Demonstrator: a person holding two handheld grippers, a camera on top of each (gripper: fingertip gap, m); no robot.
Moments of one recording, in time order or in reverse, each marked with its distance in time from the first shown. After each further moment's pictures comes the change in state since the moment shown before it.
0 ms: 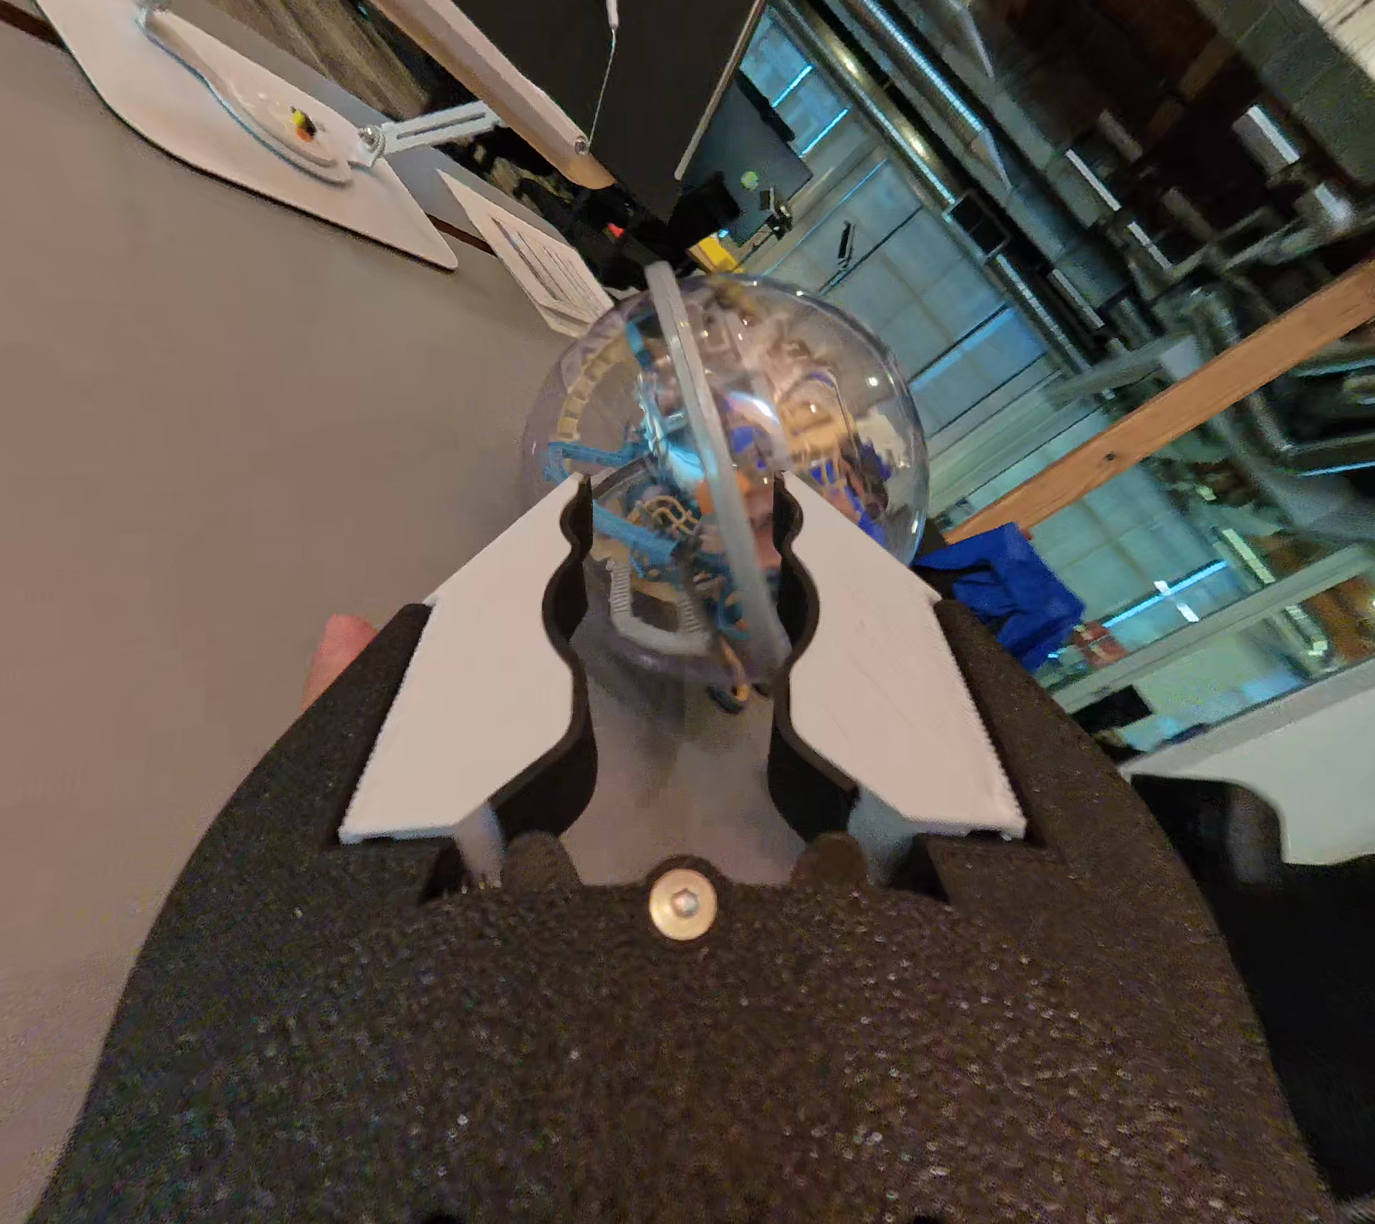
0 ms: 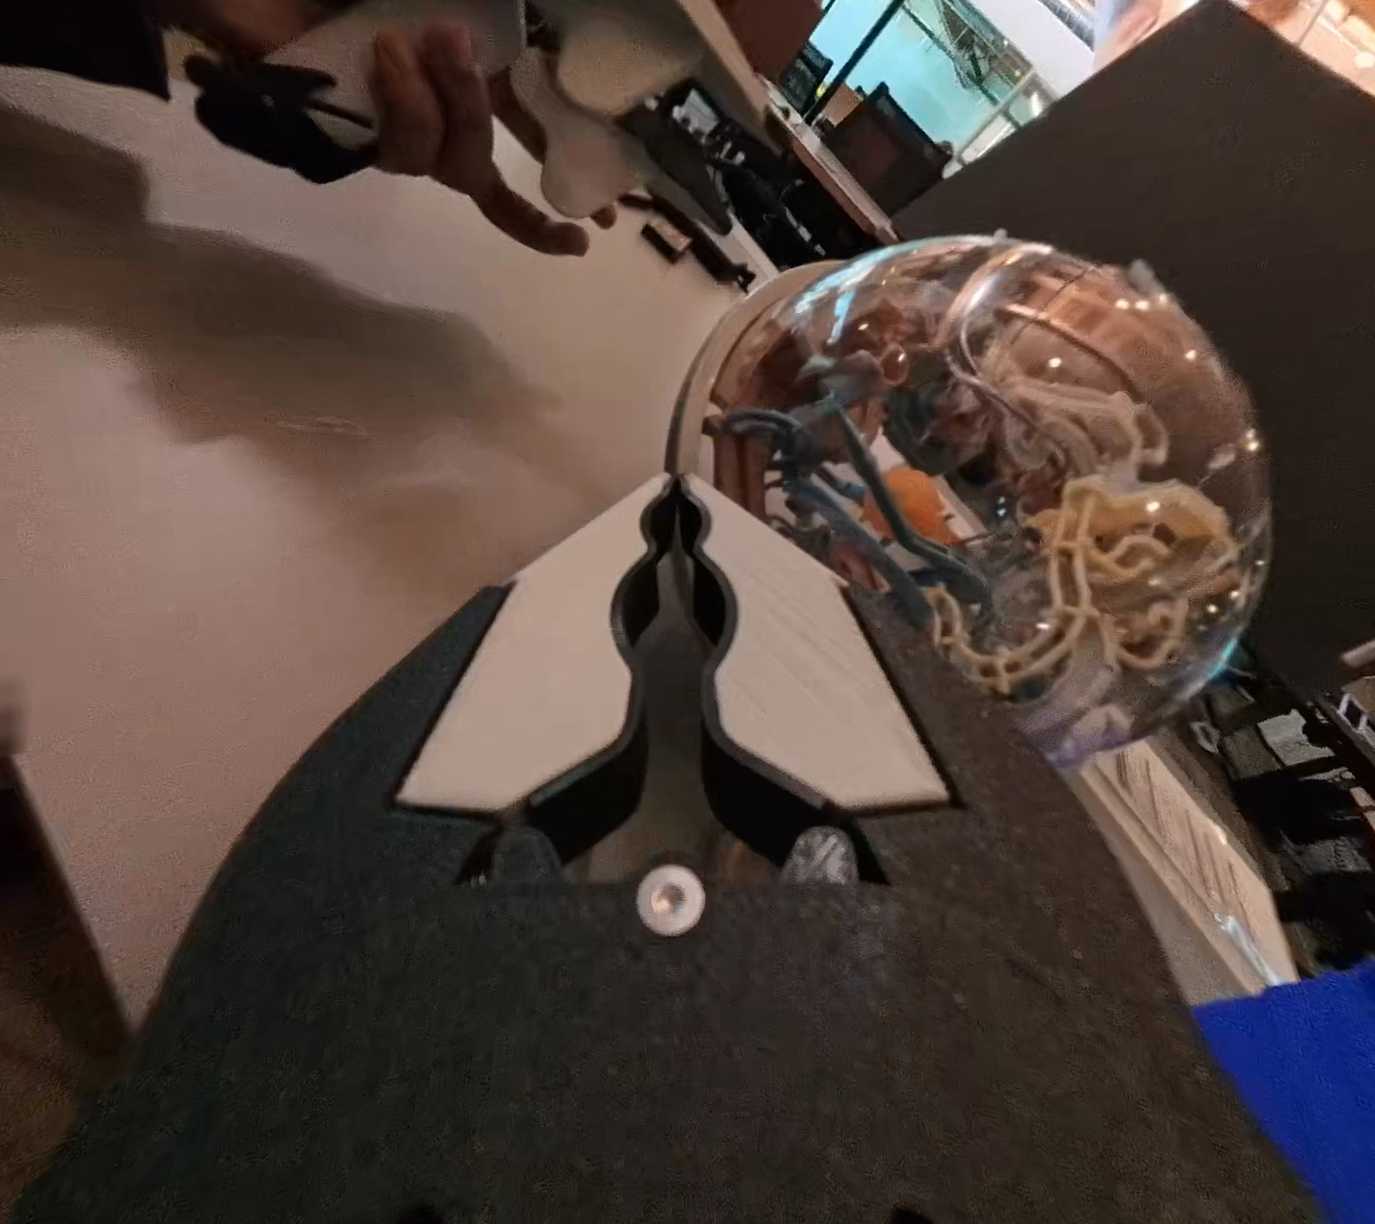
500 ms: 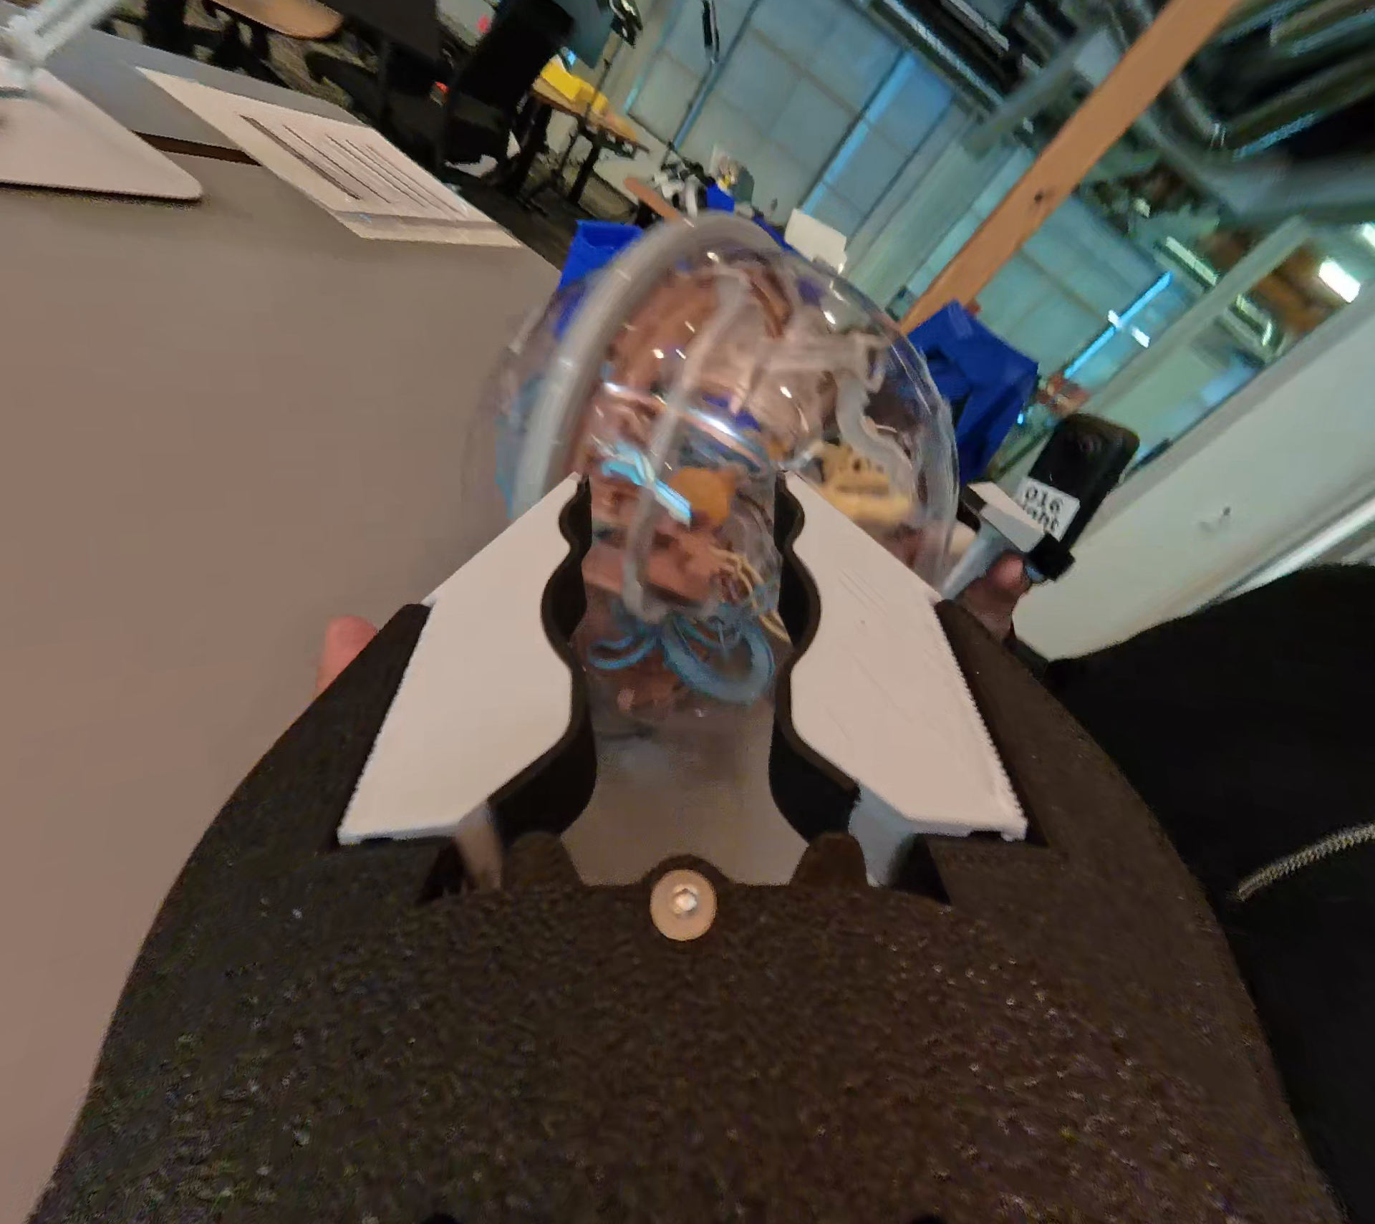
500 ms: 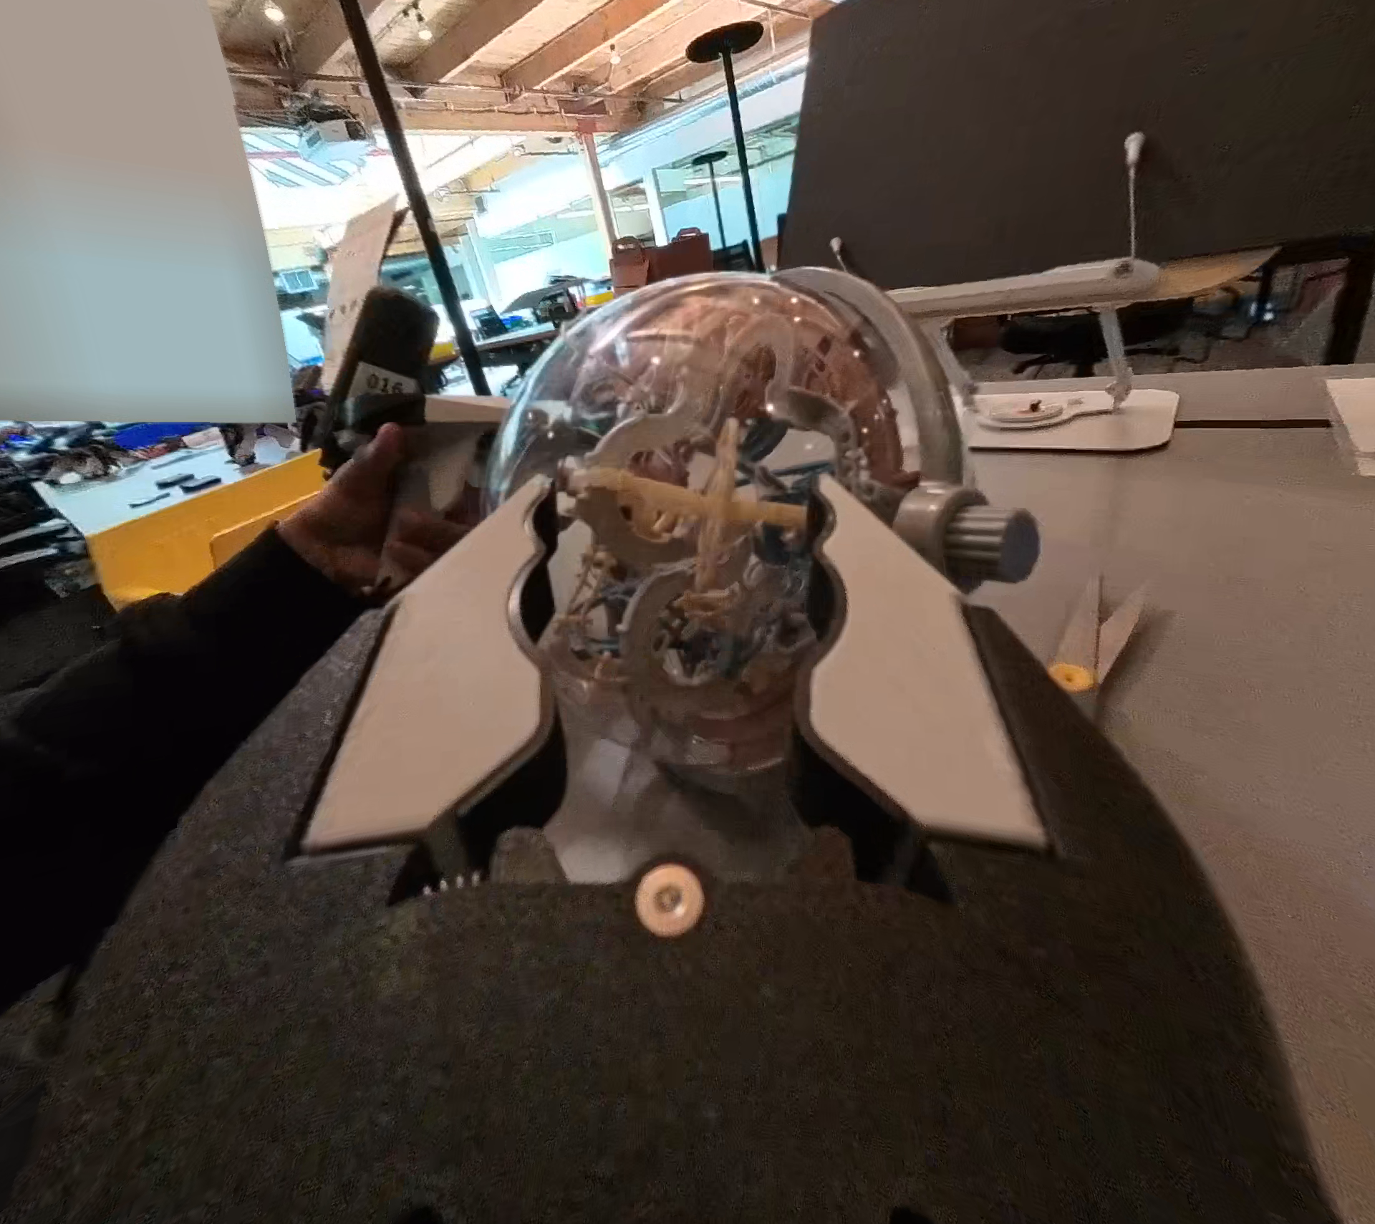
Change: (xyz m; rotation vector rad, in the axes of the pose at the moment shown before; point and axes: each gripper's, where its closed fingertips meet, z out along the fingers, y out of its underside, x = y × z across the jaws) left arm 0.054 0.047 0.003 -0.221 0.199 0.239; right arm 0.067 -0.007 -0.088 0.325 0.073 0.880
